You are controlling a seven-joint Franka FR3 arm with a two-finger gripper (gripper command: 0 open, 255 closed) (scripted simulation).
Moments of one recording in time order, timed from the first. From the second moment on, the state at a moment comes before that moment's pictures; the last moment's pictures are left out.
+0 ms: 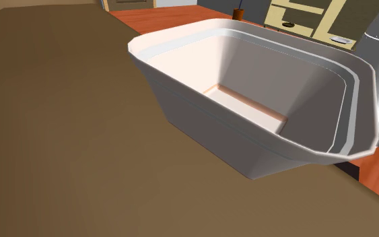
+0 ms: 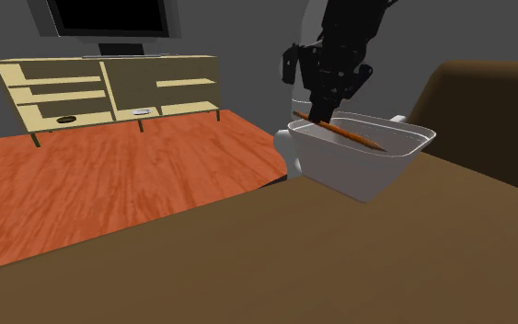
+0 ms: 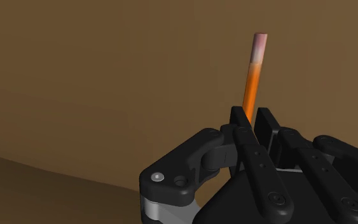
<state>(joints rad) 0.46 0.06 0.36 -1.15 -0.25 1.33 -0.56</state>
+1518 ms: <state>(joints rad) 0.52 -0.34 0.39 -1.38 -0.12 1.17 -0.46</state>
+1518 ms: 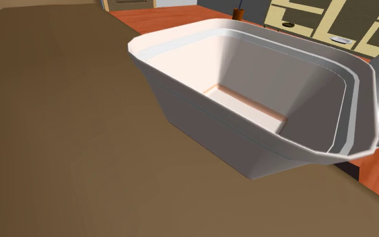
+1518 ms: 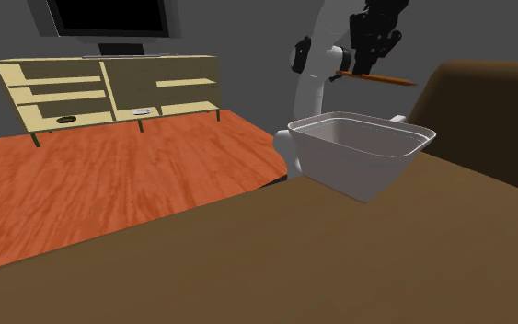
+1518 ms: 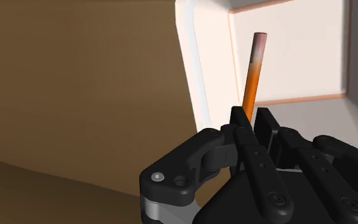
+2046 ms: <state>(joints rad) 0.57 -0.53 0.43 -1.48 -0.03 1.08 -0.37</state>
